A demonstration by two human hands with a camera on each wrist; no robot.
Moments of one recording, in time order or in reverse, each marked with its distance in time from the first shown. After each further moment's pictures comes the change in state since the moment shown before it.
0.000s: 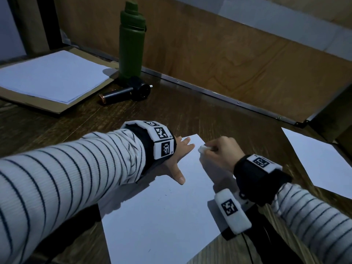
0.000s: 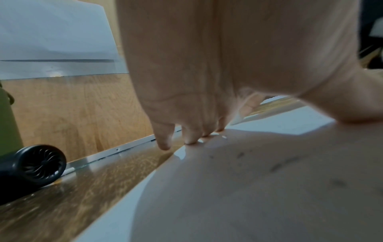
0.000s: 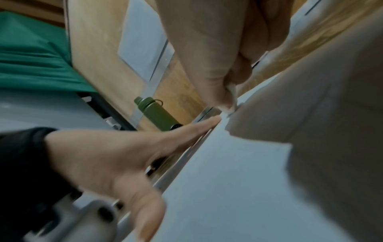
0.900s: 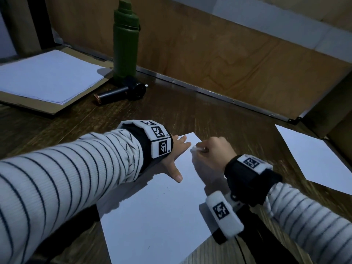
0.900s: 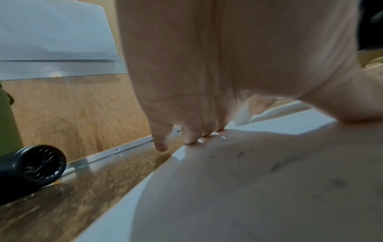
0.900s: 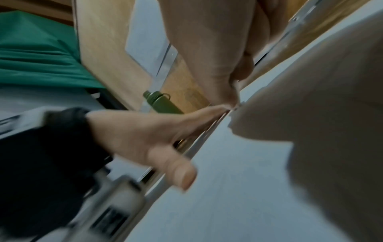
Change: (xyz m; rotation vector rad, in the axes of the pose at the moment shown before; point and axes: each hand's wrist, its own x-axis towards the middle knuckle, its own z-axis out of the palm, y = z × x) left_hand -0.003 0.003 -0.002 0.060 0.011 -0.010; right_hand -0.009 -0.015 0.003 0.000 0.006 -0.066
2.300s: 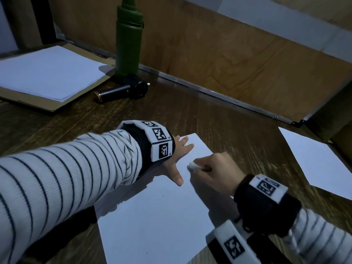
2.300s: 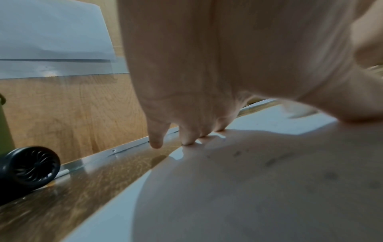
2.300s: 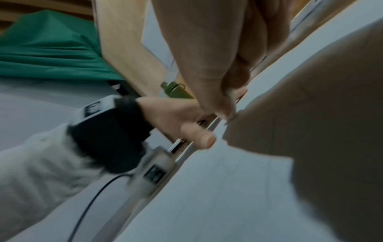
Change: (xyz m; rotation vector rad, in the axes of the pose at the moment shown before) left_hand 0.003 -0.001 0.001 -0.004 -0.037 -0.008; right_hand -0.033 -0.003 0.005 -0.024 -0.078 -0.150
